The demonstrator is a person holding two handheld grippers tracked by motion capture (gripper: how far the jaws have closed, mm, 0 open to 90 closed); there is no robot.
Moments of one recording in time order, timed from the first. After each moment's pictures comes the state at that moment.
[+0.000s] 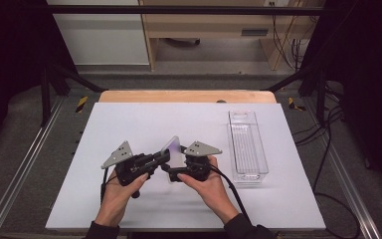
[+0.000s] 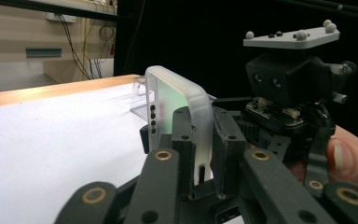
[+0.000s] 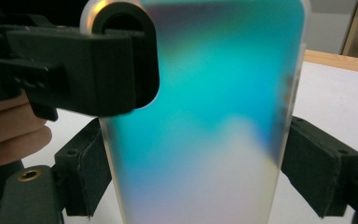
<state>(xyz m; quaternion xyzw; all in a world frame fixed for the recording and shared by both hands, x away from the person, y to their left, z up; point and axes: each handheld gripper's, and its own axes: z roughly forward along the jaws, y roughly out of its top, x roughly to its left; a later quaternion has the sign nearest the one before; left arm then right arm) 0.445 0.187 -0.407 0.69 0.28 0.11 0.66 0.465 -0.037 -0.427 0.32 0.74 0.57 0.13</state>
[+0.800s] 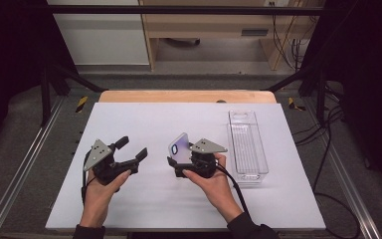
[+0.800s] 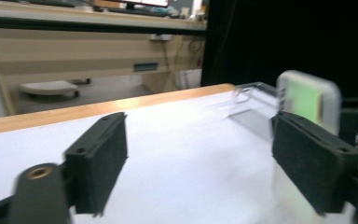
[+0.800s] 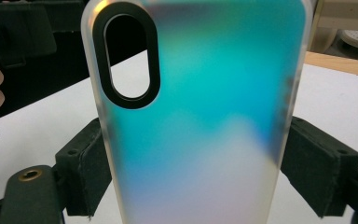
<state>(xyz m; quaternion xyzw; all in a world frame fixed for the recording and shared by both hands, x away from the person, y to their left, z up) 0.445 0.233 -0.408 0.67 0.37 0.27 0.59 0.470 -0.052 -0.424 0.35 0.74 0.55 0.17</state>
